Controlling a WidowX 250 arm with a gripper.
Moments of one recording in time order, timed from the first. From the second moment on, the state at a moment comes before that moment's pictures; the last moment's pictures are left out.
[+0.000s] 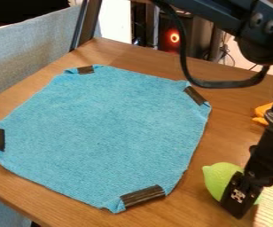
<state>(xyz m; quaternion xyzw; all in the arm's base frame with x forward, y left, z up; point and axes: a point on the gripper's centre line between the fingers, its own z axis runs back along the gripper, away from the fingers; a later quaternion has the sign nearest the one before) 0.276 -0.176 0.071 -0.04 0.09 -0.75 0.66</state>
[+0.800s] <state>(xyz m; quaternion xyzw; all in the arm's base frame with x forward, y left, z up) 0.302 -0.096 0.141 -0.07 -0.01 -0.63 0.77</state>
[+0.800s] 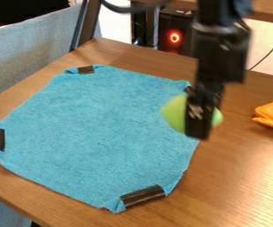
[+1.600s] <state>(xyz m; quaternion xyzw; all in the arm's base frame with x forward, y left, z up) 0.360 0.085 0.144 -0.06 -0.08 -0.41 0.91</state>
